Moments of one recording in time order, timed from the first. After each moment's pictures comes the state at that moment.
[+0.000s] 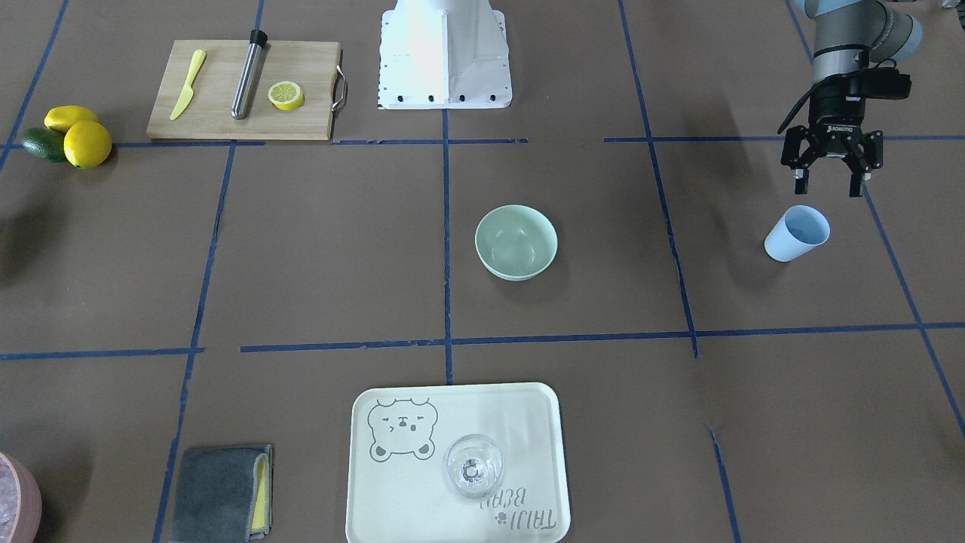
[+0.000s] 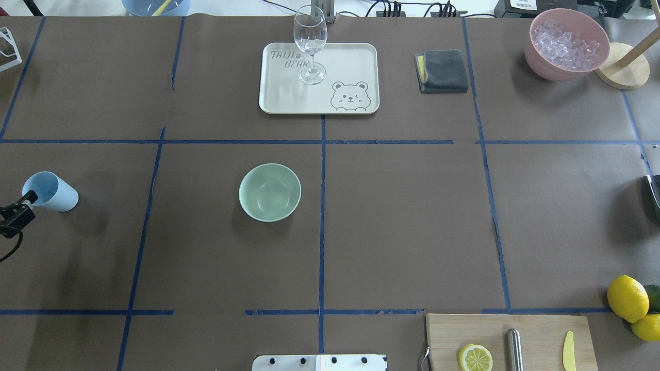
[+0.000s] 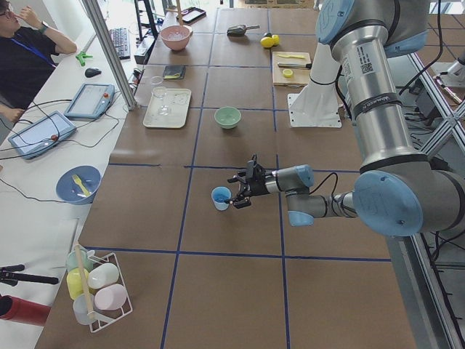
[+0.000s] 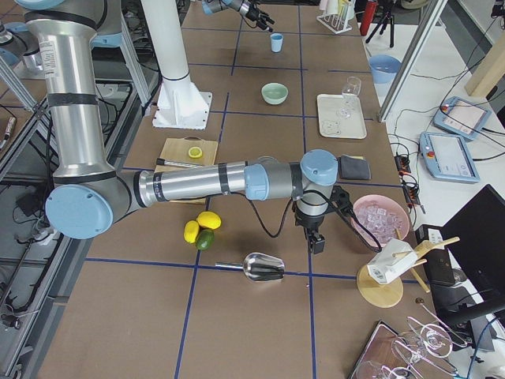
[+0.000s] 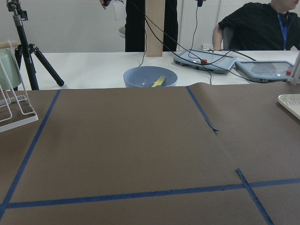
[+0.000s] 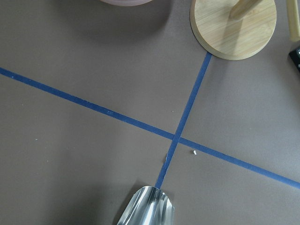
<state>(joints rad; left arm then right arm) -0.30 -1.13 -1.69 -3.03 -0.75 -1.16 1.52 -1.48 1.66 -1.63 2.27 -0.25</state>
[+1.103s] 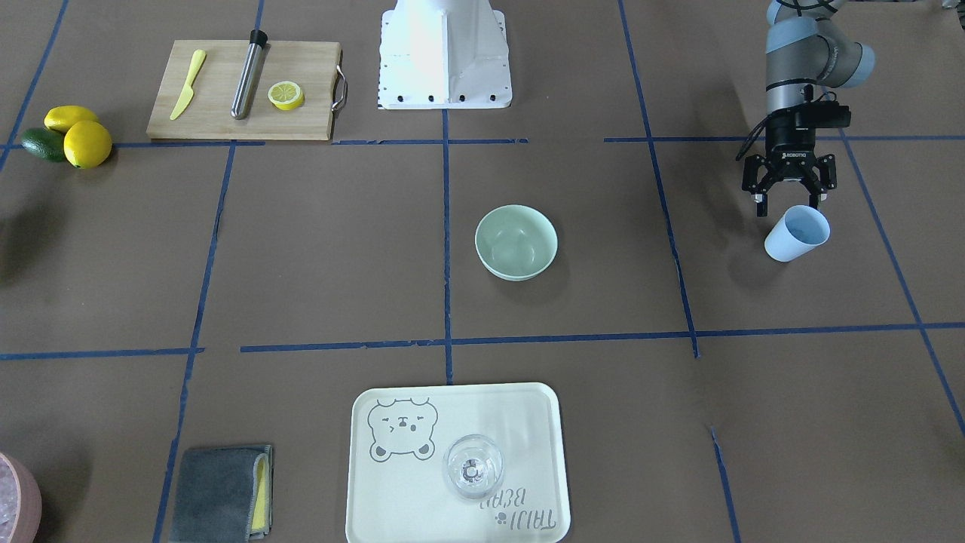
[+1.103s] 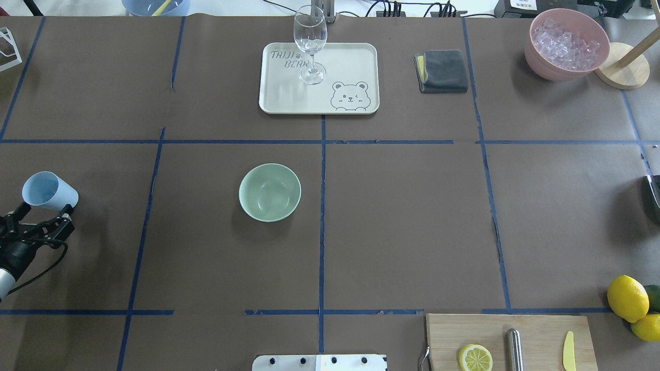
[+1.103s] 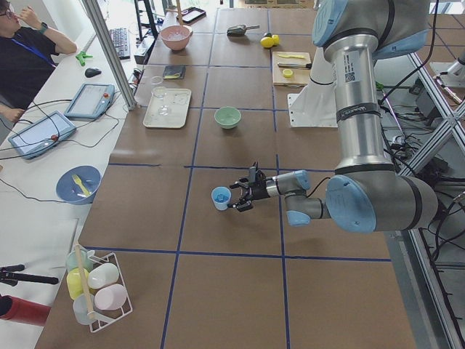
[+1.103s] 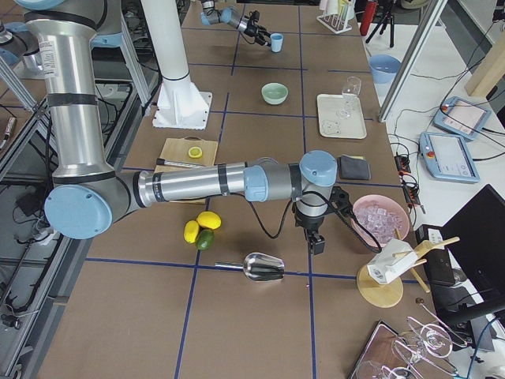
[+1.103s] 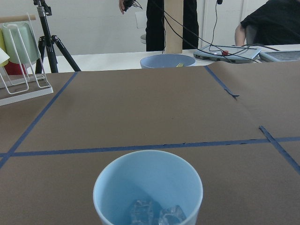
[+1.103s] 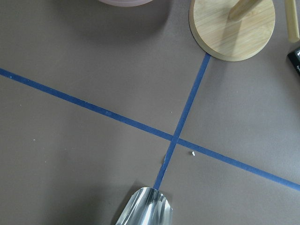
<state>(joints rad) -0.21 -1.27 -1.55 -2.92 -0.63 -1.25 1.52 -1.48 1.65 -1.62 2.27 -0.25</state>
